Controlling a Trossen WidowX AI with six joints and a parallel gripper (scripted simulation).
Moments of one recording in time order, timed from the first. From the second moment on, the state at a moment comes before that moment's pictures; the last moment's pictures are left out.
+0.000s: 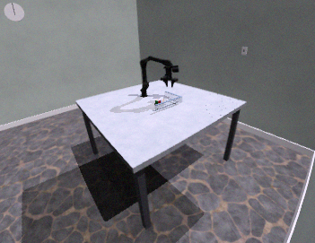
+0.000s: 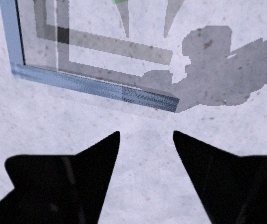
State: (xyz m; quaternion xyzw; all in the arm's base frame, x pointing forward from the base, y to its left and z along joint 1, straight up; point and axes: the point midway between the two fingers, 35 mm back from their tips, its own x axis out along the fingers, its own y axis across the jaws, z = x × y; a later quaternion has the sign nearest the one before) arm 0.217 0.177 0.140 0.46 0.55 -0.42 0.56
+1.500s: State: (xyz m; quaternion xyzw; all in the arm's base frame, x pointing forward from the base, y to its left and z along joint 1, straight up) arm 0.292 -0.038 0.081 0.46 0.54 -0.45 0.54
